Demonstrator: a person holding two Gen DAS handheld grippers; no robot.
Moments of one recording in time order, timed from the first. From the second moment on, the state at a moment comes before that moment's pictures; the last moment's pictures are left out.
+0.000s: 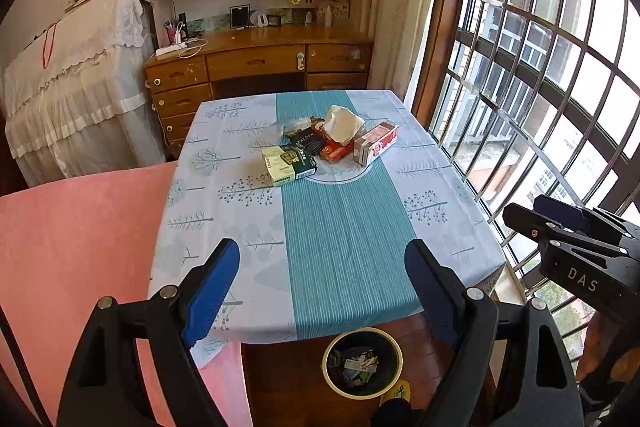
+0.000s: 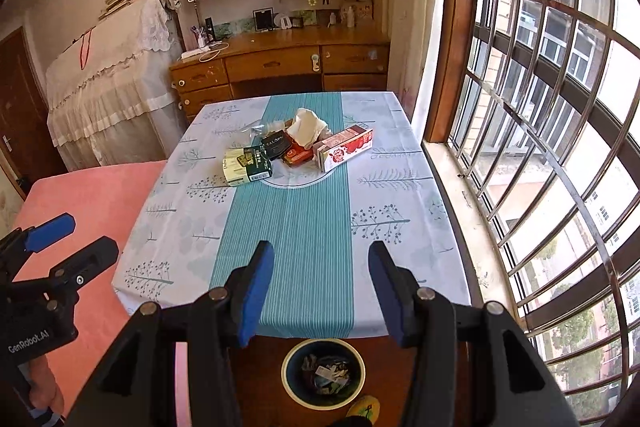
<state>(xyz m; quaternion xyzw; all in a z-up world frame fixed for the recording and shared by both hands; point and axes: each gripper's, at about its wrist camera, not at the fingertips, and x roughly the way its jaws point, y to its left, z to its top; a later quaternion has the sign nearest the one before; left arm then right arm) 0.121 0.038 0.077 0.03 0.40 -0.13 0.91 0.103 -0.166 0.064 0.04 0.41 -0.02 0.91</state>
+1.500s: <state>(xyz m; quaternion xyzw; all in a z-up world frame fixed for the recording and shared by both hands) 0.484 -0.086 -0.045 -0.12 0.52 0.08 0.84 0.524 -0.298 -0.164 0.20 0.69 0.03 0.69</state>
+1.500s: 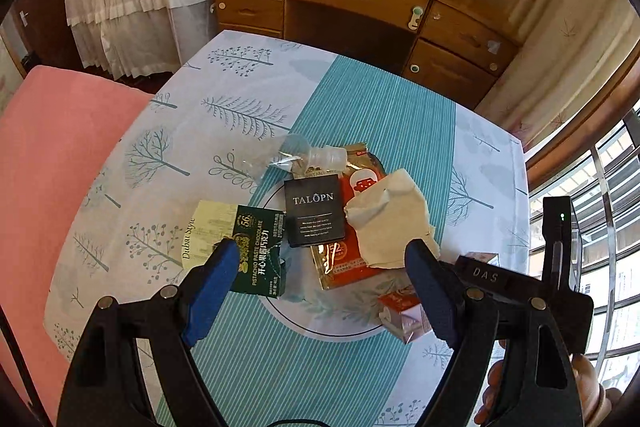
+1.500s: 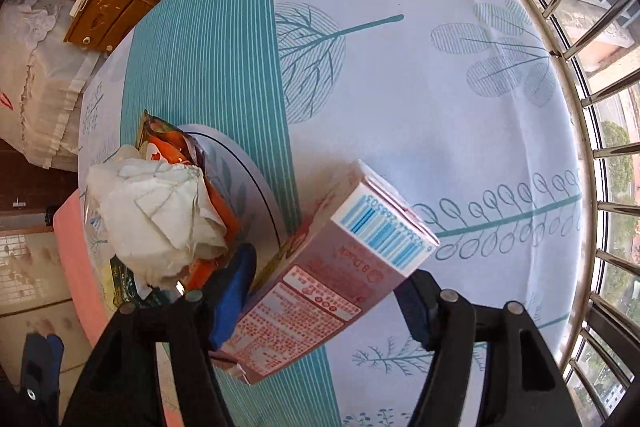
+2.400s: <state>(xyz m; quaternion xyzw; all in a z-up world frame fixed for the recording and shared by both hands) 0.554 -0.152 -0.124 -0.12 0.62 0.07 0.77 0.526 -0.324 -0.145 0.09 0.66 0.09 0.74</state>
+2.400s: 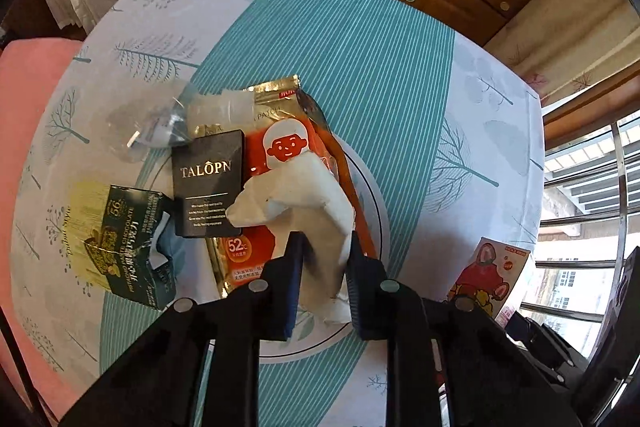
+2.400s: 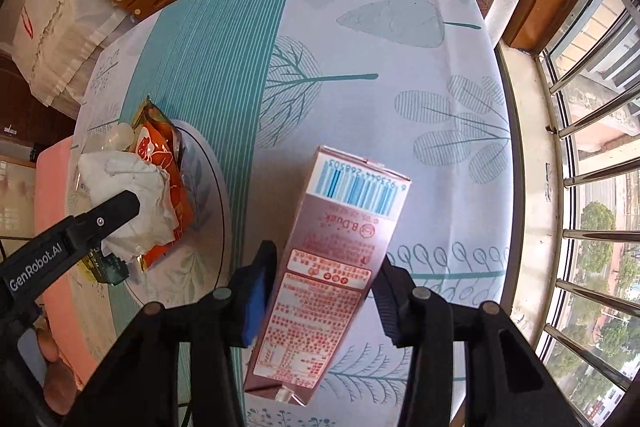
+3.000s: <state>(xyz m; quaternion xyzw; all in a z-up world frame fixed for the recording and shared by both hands) 0.393 -0.104 -0.061 -0.12 0.58 0.00 0.81 0.445 -0.272 -0.126 0.03 0.68 0.15 0.72</state>
